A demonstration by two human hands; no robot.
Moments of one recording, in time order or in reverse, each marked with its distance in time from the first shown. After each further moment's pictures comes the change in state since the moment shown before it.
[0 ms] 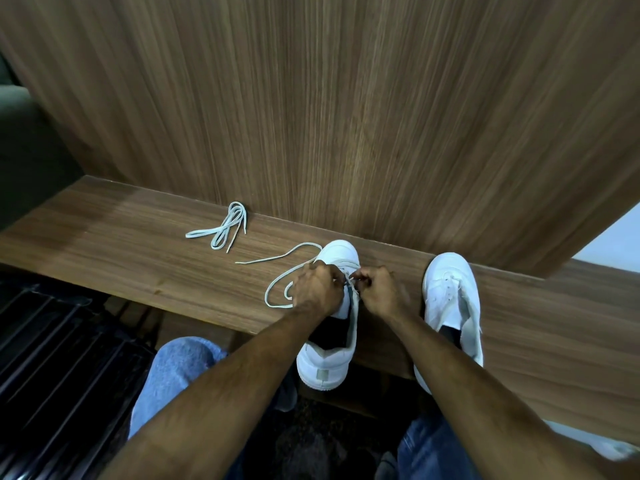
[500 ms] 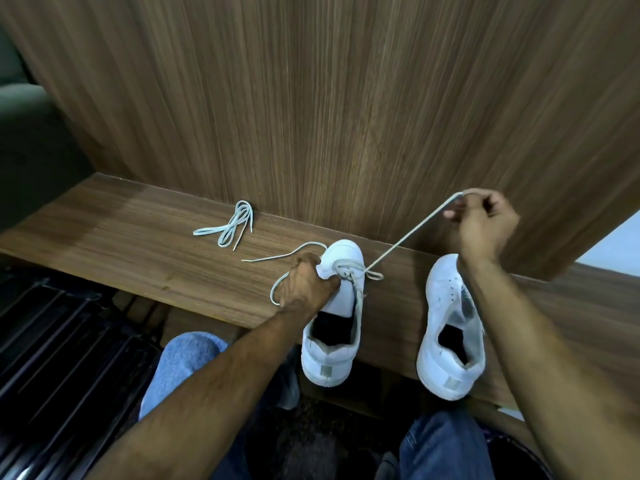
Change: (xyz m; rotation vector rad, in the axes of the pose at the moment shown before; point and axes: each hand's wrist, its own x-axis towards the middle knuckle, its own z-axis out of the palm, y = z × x) left_hand -0.005 -0.017 -0.020 -0.213 0.025 -0.182; right_hand 0.016 -0.013 -0.128 0.885 0.816 -0.039
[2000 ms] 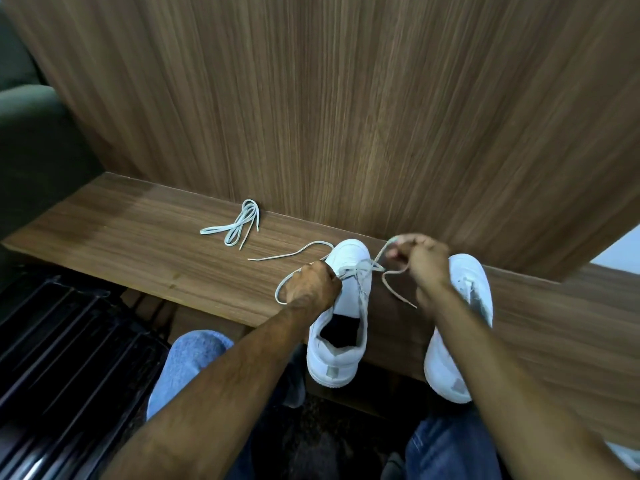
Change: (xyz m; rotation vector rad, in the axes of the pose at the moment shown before) left_hand 0.002 0.004 0.001 0.280 -0.069 0.042; right_hand -0.066 0.027 0.024 -0.054 -0.401 0.414
